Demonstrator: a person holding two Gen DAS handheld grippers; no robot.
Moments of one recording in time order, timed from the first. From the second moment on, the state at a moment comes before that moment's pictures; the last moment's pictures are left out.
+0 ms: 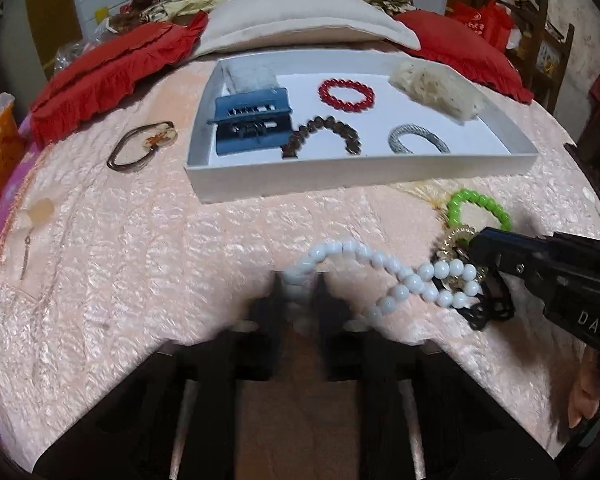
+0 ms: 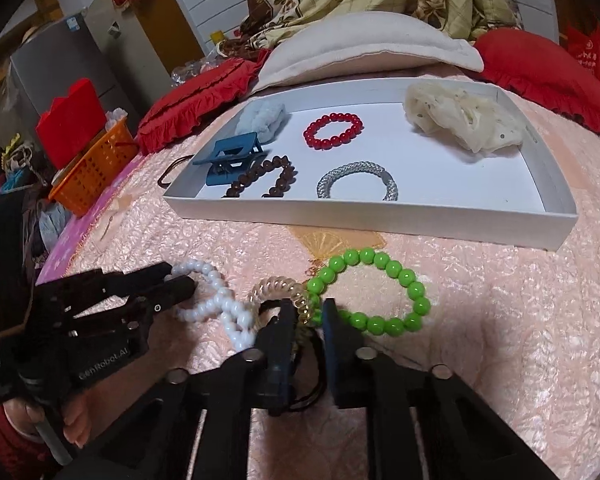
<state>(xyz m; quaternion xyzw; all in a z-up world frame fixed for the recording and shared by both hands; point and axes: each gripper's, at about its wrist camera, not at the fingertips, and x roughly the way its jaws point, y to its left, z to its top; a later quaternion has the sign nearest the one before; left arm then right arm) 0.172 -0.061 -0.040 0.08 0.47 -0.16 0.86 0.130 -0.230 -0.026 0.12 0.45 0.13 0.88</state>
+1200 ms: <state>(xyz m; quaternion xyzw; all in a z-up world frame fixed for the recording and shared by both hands) 0.075 -0.008 0.111 0.02 0.35 -0.20 0.91 0.033 -0.263 0.041 0.18 0.36 0.11 0.91</state>
